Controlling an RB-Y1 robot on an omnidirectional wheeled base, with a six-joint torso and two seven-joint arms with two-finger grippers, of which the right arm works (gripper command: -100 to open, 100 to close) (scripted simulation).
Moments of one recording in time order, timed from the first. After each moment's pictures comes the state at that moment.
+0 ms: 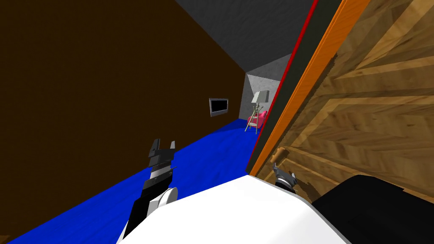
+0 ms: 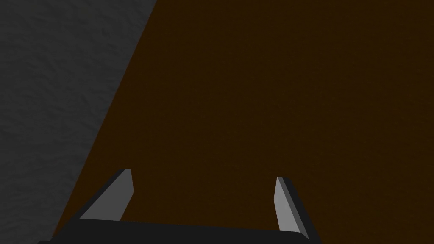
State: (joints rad) arm 0.18 -0.33 -0.36 -0.61 -0.87 -0.91 -1.40
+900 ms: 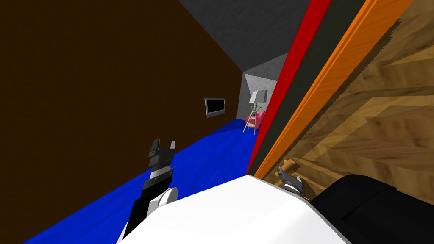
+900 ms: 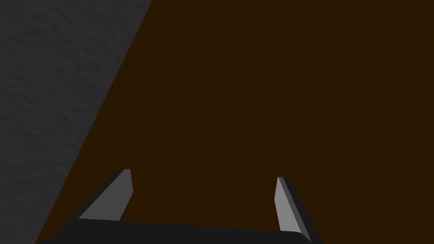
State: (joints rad) arm 0.25 -0.38 -0.28 -0.59 -0.83 -0.94 -1.56
